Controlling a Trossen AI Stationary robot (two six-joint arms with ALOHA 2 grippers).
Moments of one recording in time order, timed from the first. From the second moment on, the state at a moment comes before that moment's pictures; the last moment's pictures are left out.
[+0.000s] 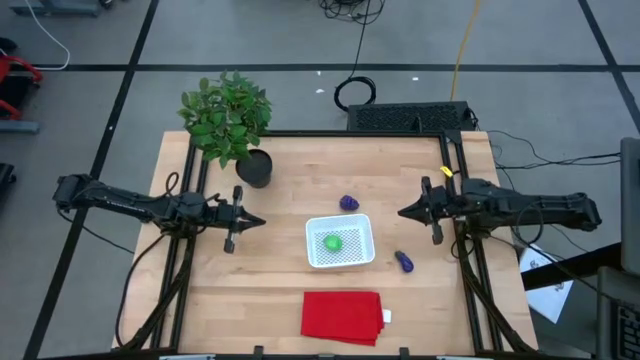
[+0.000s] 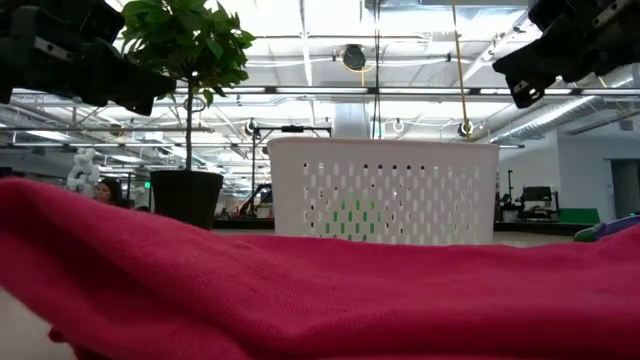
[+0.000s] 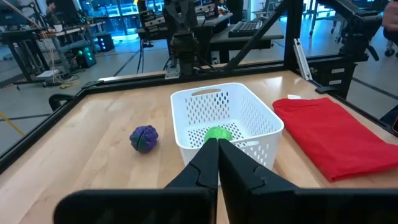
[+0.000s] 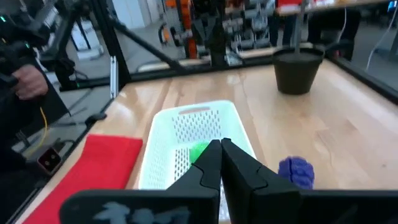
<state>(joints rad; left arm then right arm) -0.12 0.58 0.11 0.36 -0.03 0.09 -0.04 0.35 0.29 -0.15 -0.13 0.15</state>
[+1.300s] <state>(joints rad) -0.12 0.58 0.11 0.37 -0.03 0.11 0.40 0.88 0.72 -0.71 -0.04 0.64</state>
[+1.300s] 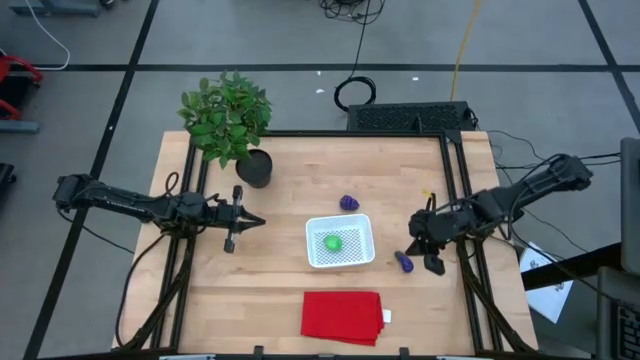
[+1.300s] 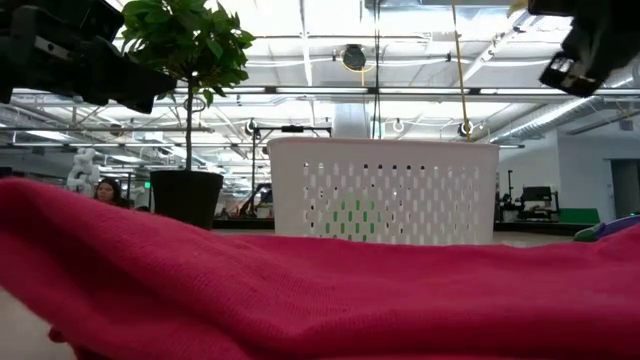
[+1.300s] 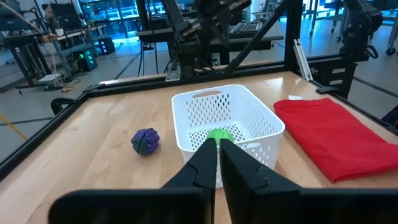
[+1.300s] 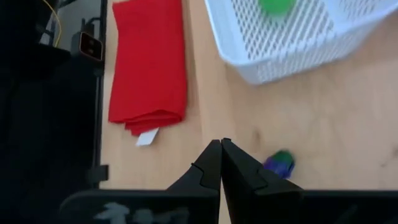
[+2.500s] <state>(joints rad) -0.12 0.58 0.11 0.36 -0.03 0.13 0.41 1.20 0.87 -0.98 -0.16 1.08</state>
